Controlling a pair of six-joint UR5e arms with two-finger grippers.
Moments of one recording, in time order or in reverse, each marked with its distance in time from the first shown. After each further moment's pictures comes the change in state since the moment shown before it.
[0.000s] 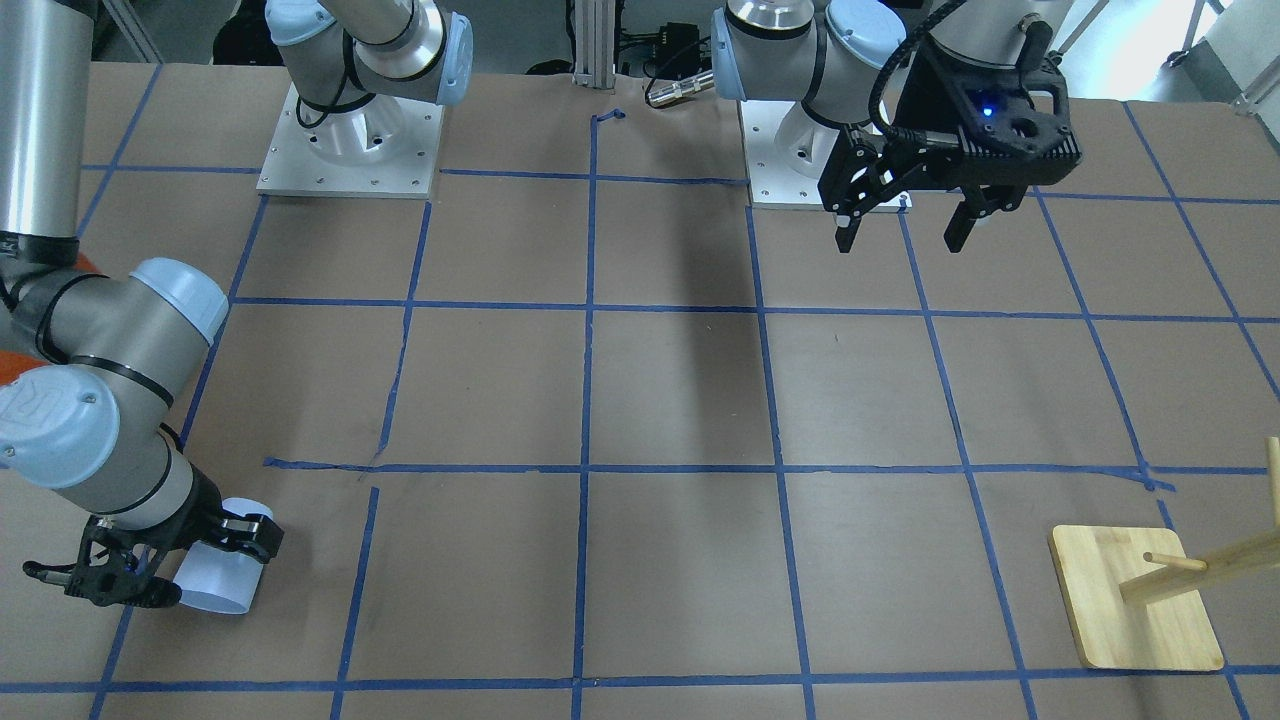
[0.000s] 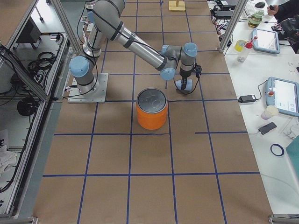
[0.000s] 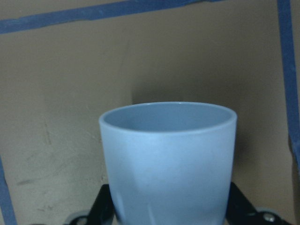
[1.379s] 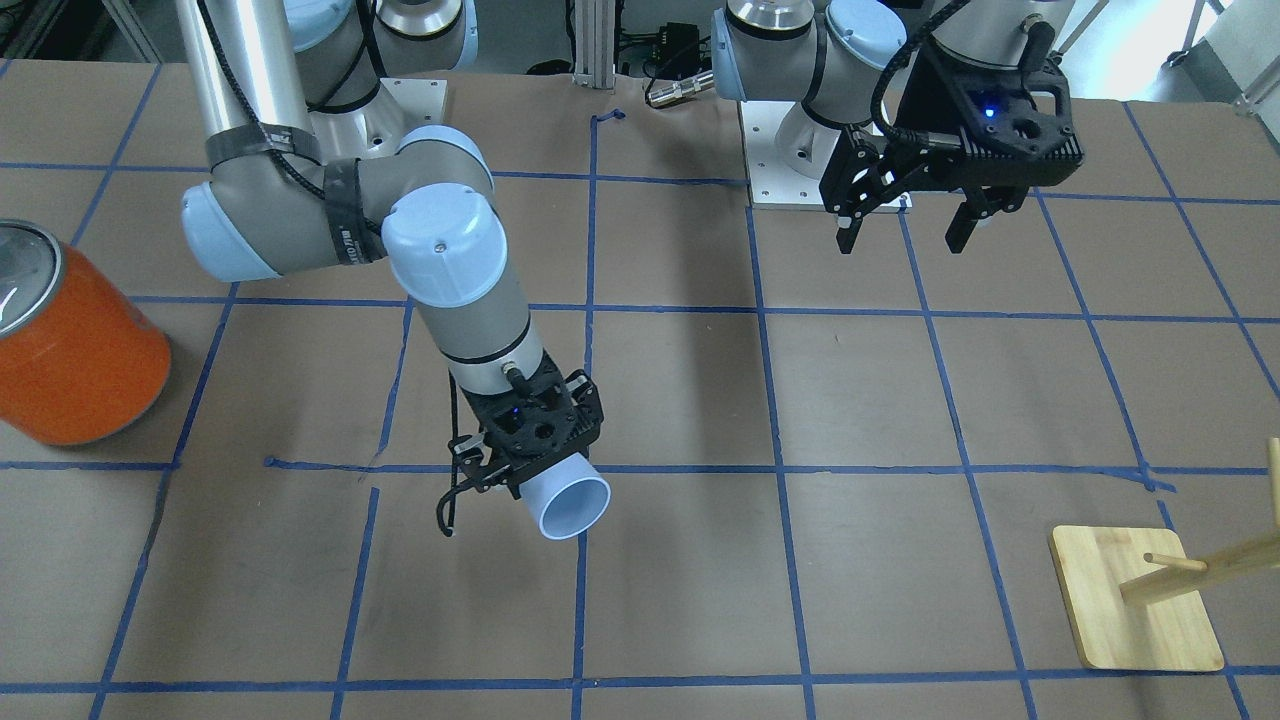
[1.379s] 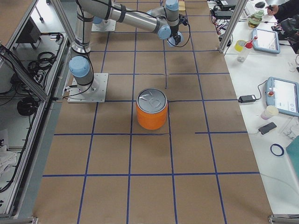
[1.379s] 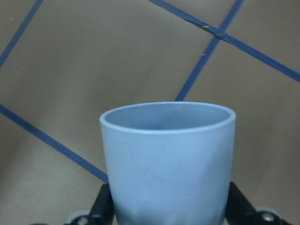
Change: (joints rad) left arm 0.001 0.000 0.002 0.000 0.000 0.000; right arm 0.484 -0.139 0.001 -0.054 0.145 -0.281
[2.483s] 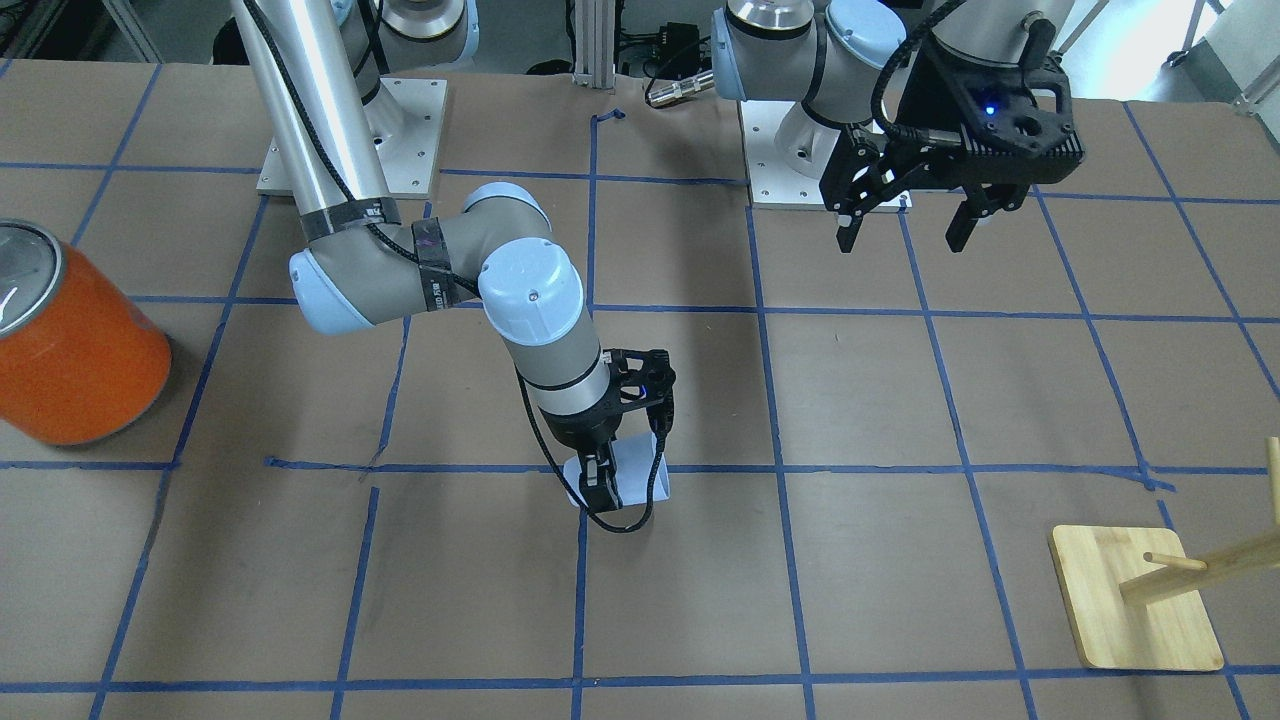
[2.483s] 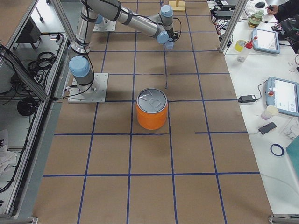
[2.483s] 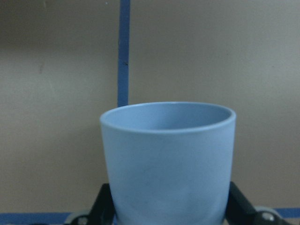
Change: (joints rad) left arm 0.000 0.000 0.002 0.000 -0.001 0.002; right arm 0.066 0.126 0.043 -0.161 0.061 -0.920
